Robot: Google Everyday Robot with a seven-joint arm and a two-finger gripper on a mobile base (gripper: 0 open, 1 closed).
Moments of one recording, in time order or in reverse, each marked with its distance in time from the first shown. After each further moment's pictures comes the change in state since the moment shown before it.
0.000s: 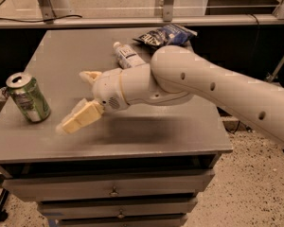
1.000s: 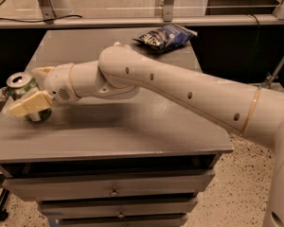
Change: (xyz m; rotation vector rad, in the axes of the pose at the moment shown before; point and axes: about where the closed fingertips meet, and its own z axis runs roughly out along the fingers) arm -0.043 -0.028 0.119 -0.053 -0.129 0.028
